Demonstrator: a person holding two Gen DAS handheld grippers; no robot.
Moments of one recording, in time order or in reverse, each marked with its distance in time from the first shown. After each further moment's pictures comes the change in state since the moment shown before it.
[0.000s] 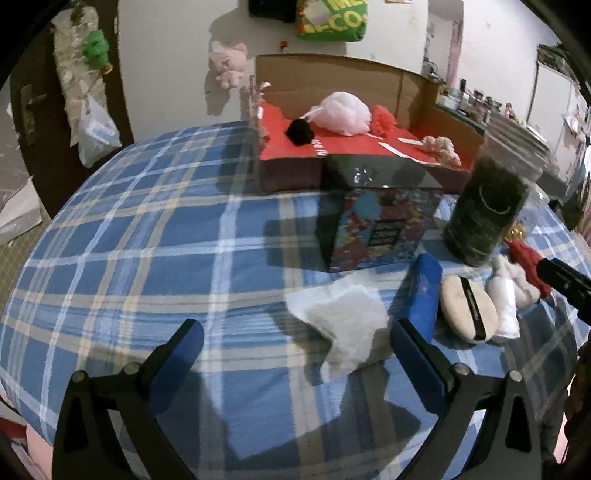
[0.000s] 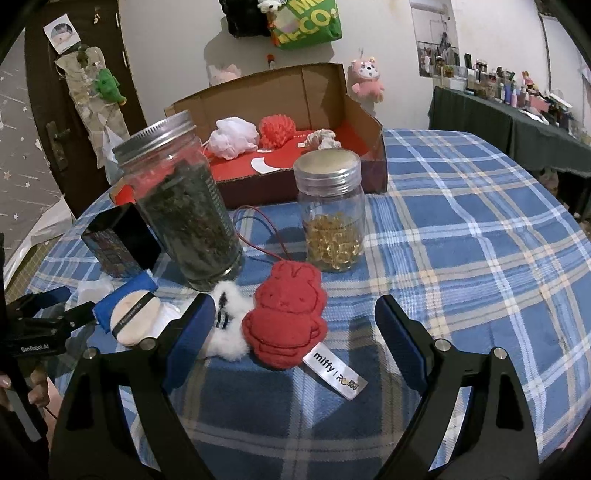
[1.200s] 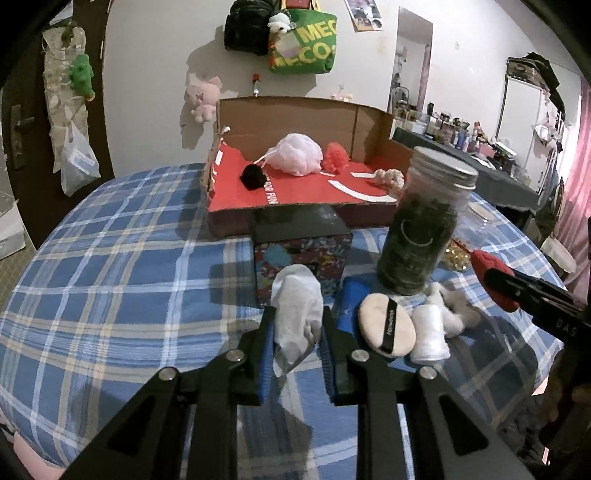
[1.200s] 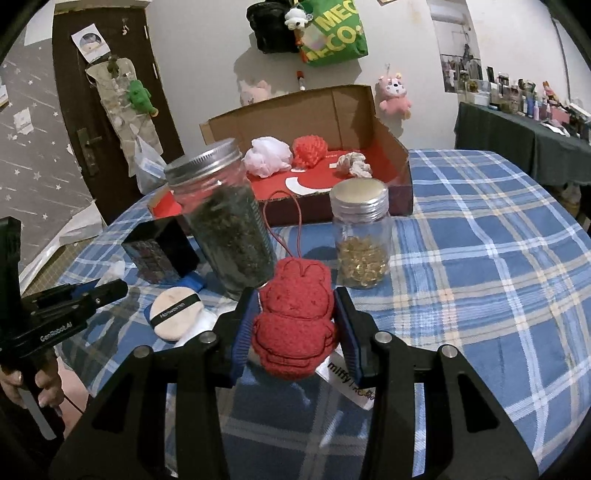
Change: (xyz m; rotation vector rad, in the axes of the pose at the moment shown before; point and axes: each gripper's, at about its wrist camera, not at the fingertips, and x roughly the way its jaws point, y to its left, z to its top) left arm -0.038 -0.033 0.007 0.021 -0.140 -0.094; right arm -0.022 0.004 0.004 -0.032 -0.072 0.124
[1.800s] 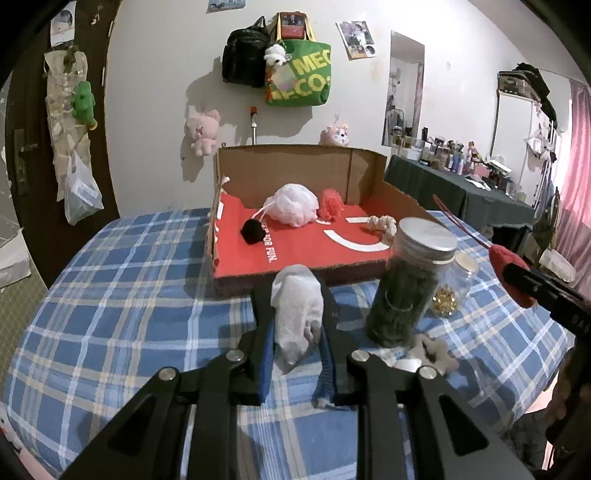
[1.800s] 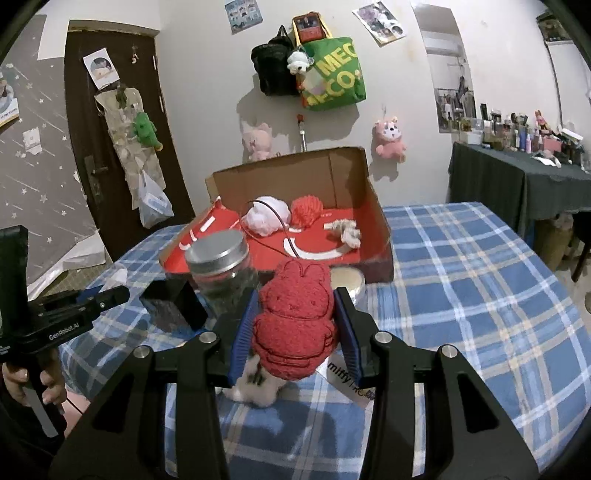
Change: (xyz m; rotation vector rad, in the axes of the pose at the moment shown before) left arm -0.025 -0.005 0.040 0.018 -0.107 0.003; right arm -0.042 -0.001 0.041 -0.025 -0.150 -0.014
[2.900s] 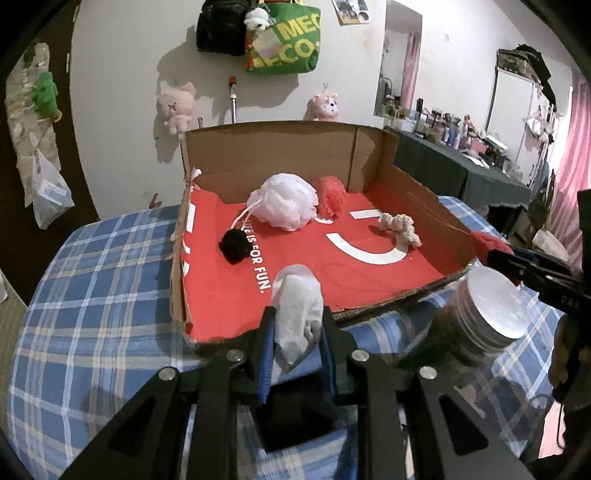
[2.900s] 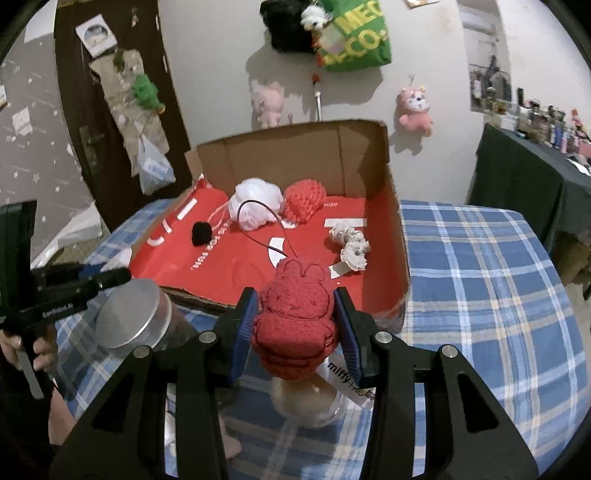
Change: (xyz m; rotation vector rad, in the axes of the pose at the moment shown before) left arm 0.088 0.014 0.060 0.043 0.152 -0.062; right arm 0.108 -0.036 0.061 -0.073 0.205 0.074
